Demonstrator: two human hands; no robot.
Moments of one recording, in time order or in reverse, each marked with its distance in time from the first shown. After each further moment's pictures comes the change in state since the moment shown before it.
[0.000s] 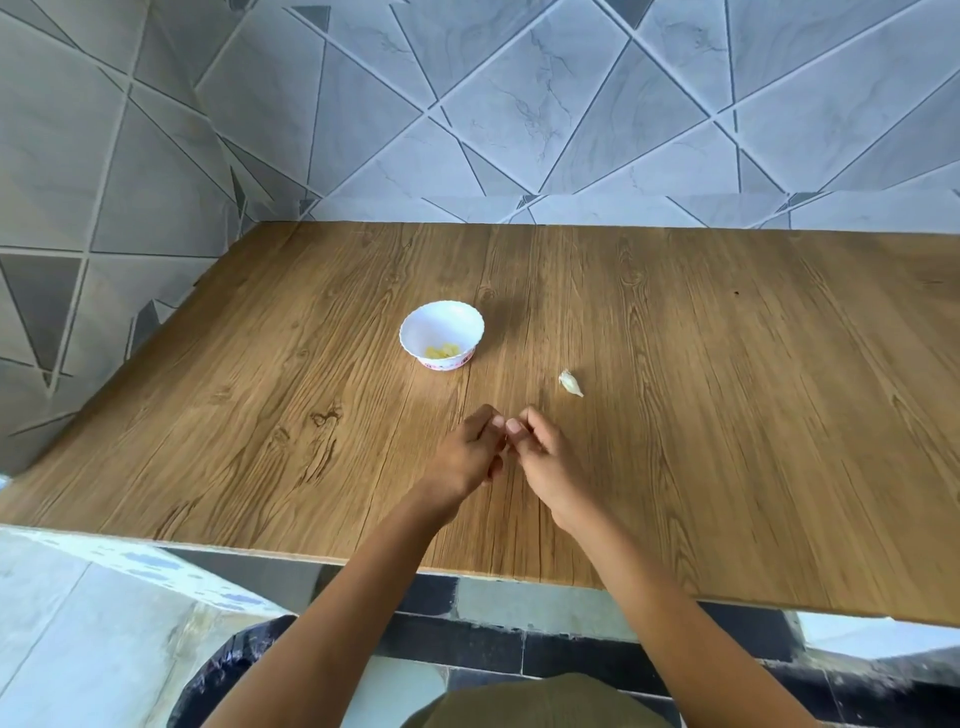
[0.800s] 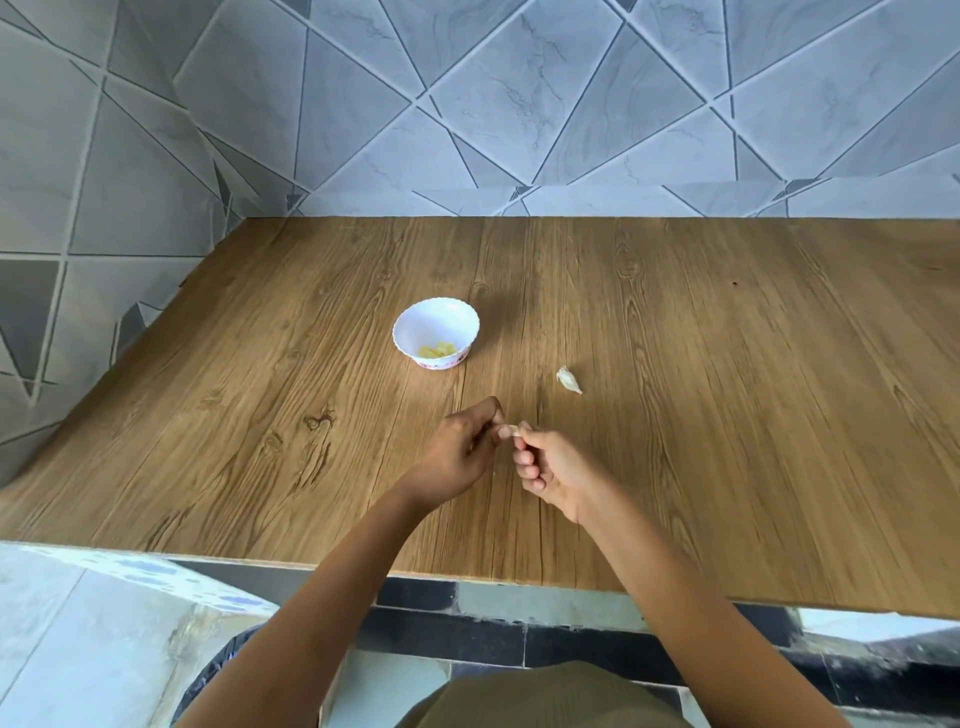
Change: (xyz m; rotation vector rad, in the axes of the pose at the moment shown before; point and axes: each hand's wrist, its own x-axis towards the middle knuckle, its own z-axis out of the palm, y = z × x) left_hand 0.014 -0.011 -0.016 0.309 -0.028 0.456; right_hand 0.006 -0.011 -0.011 0.540 -0.101 0.557
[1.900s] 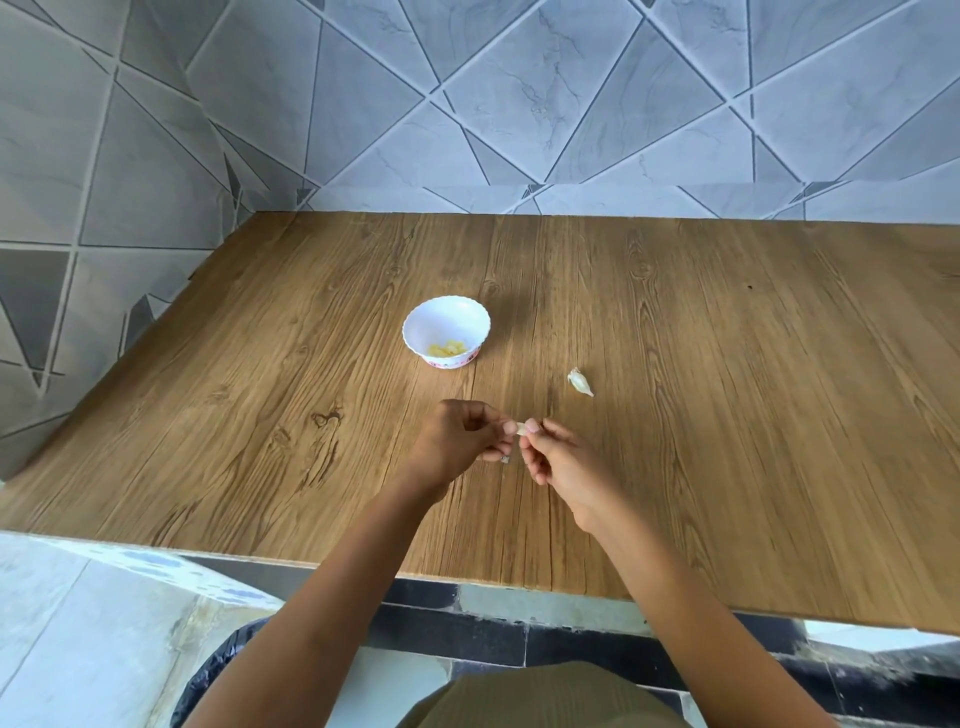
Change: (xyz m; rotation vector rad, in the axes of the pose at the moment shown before) left_hand 0.008 0.002 -0.009 -0.468 0.016 -0.489; right_hand 0.006 0.009 -0.008 -0.303 0.040 -0.290
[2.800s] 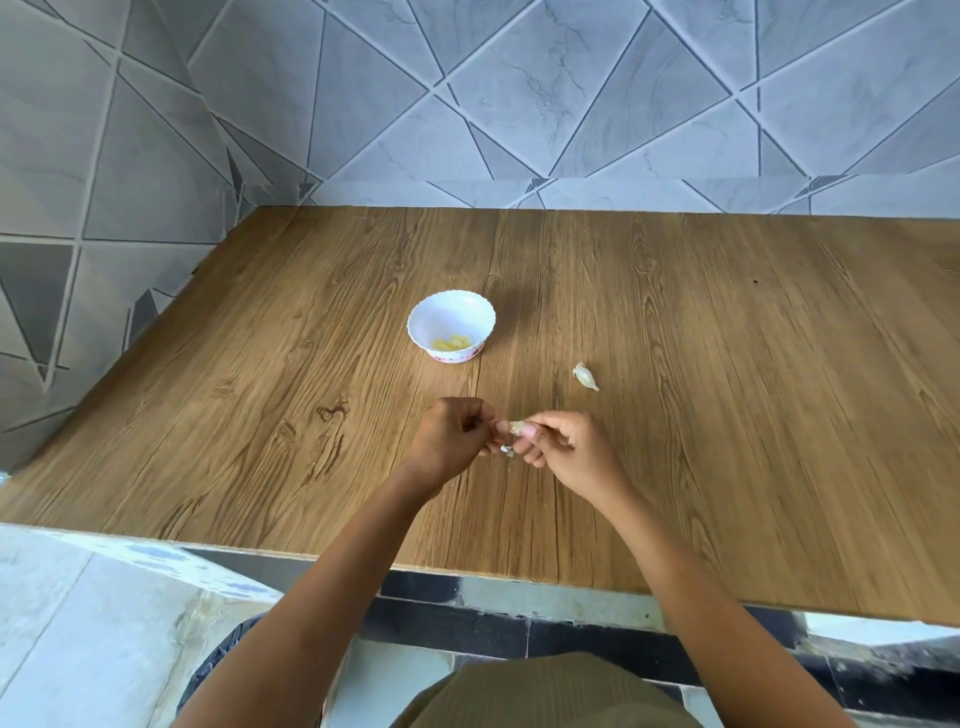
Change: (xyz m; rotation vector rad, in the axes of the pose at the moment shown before) left_hand -0.005 -0.004 -0.010 0.180 0.047 0.084; right_hand 0.009 0.002 -0.007 -0.376 0.000 -0.369
